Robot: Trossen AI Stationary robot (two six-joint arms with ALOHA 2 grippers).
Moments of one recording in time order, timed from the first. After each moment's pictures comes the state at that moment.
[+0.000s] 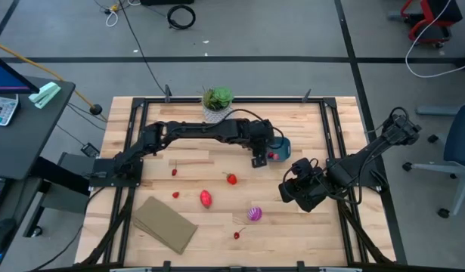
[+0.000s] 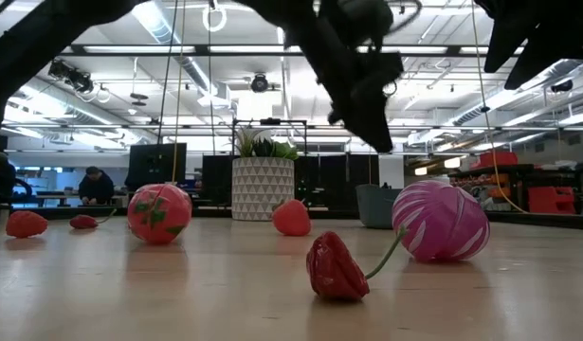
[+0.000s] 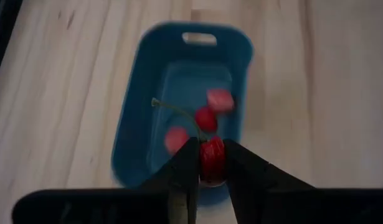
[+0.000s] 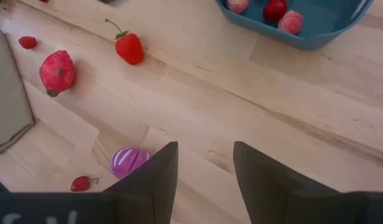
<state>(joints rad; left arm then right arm) 0.11 2.28 2.02 -0.63 -0.07 0.06 0.58 1.31 1.06 -1.01 0.48 1.70</state>
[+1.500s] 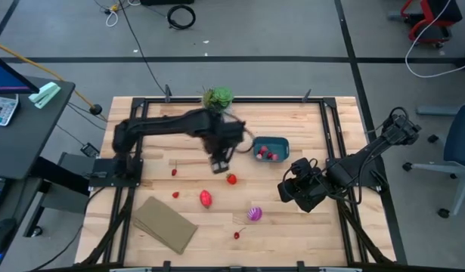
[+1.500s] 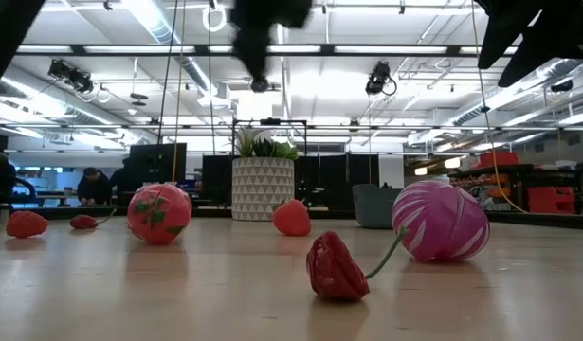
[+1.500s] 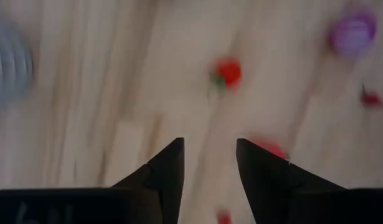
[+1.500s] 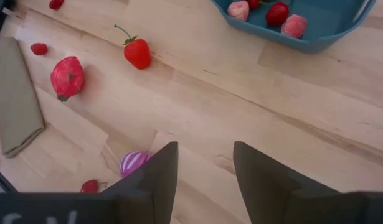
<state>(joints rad) 0.04 1.94 2.02 -1.46 0.01 -0.24 0.58 1.31 1.06 -0.98 0.50 1.70</state>
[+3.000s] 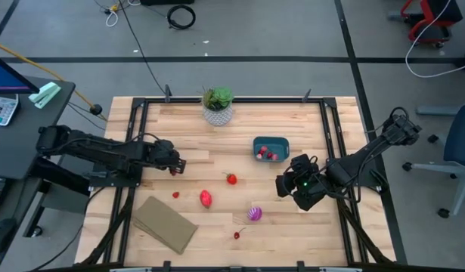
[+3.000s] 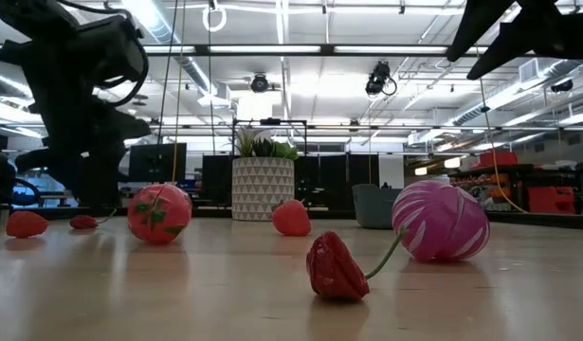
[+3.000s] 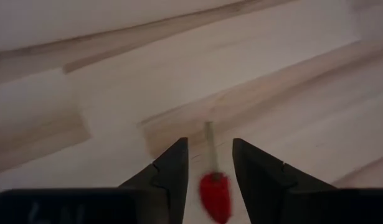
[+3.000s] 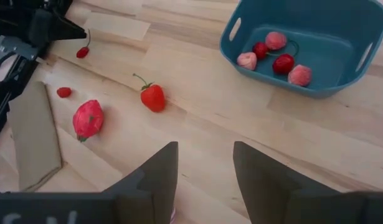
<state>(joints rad) -0.01 1.08 0.43 -0.56 -0.28 -1.21 0.56 1.31 1.06 -0.94 0.66 1.68</state>
